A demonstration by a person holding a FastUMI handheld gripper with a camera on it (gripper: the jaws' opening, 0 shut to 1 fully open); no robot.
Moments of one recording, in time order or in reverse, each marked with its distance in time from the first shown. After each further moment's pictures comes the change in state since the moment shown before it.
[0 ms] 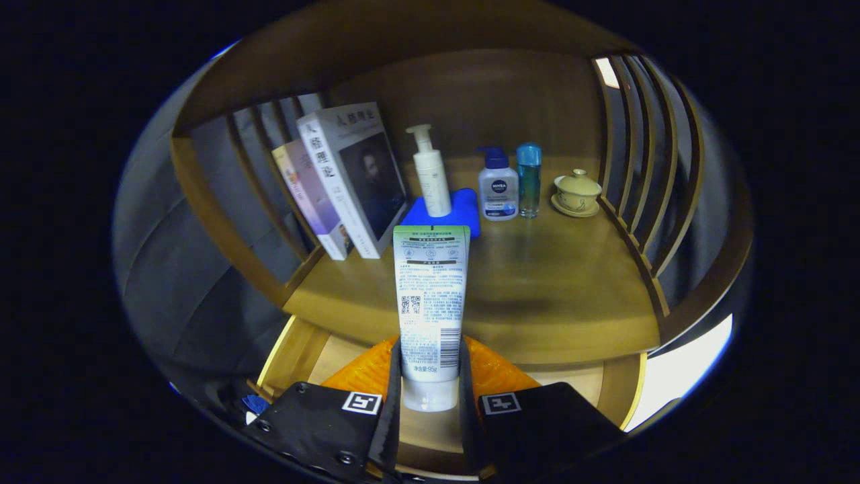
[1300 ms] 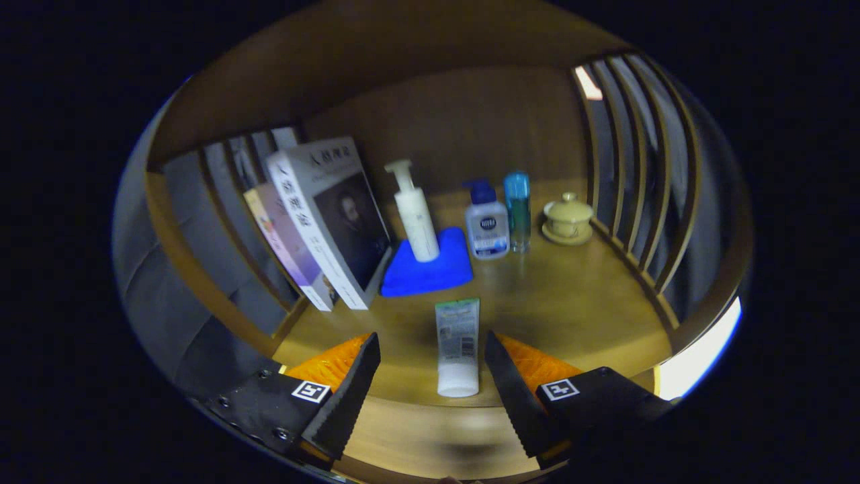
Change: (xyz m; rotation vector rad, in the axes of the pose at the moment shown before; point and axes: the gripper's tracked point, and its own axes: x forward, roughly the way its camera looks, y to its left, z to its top) arm -0.005 0.008 0.043 0.023 -0.281 -0.046
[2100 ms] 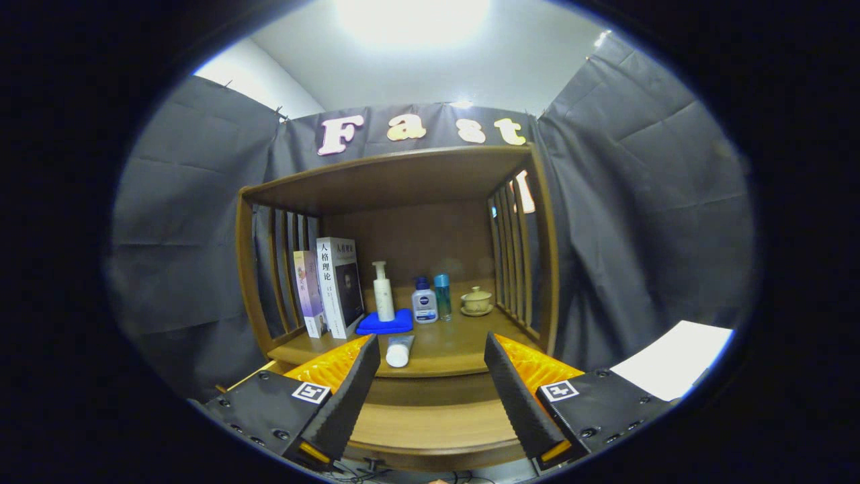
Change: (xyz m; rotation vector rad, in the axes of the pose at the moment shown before) arm -0.204 -0.042 -0.061 -0.108 -0.523 -0.208
